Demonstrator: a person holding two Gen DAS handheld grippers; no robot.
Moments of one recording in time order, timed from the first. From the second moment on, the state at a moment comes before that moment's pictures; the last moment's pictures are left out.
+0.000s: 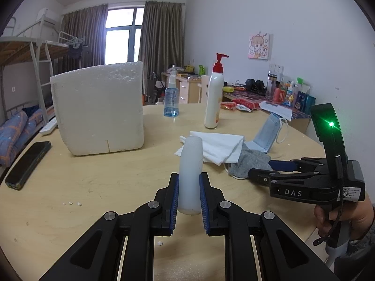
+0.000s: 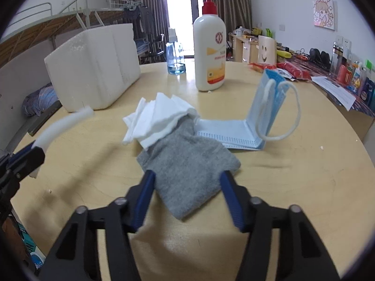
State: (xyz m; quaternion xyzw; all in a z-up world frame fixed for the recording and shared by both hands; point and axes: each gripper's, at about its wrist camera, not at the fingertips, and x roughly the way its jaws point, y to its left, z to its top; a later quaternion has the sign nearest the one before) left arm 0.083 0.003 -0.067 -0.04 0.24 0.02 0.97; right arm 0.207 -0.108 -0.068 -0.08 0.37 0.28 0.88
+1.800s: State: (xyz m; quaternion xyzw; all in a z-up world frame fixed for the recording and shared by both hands) left arm 0.062 -0.004 -0.052 -0.03 0.22 0.02 0.97; right arm 0.164 -0.139 -0.046 -0.06 0.29 0.29 0.91
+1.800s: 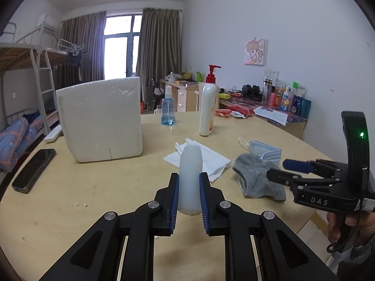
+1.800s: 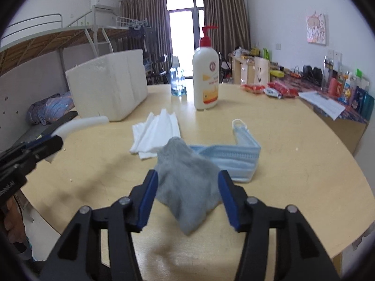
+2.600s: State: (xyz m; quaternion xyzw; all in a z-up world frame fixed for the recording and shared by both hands) left arm 0.060 -0.004 -0.051 -0.03 0.22 0.02 0.97; right arm 0.167 -0.152 -0.010 -0.03 0.25 0.30 0.92
